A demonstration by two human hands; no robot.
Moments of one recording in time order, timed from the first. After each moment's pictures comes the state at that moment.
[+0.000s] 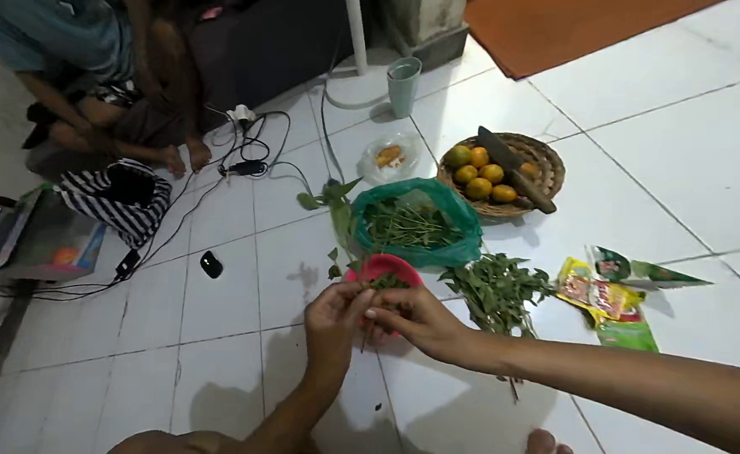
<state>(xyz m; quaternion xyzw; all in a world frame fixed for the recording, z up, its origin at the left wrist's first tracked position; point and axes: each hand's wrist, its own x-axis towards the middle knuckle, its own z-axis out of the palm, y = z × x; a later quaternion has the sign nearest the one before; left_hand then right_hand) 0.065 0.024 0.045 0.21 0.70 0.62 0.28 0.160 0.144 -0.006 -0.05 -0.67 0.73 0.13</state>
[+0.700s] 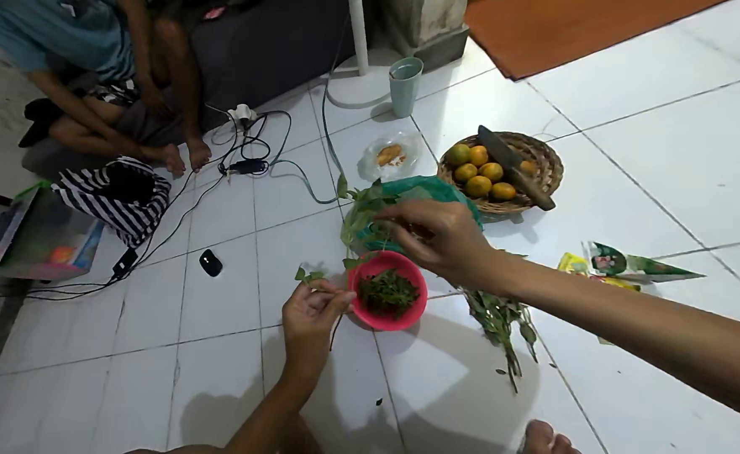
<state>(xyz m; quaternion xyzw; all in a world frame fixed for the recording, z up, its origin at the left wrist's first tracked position) 0.046 -0.001 0.042 0.22 0.70 0.63 0.25 0.126 0.211 0.022 -0.03 -0.87 0.30 0.39</state>
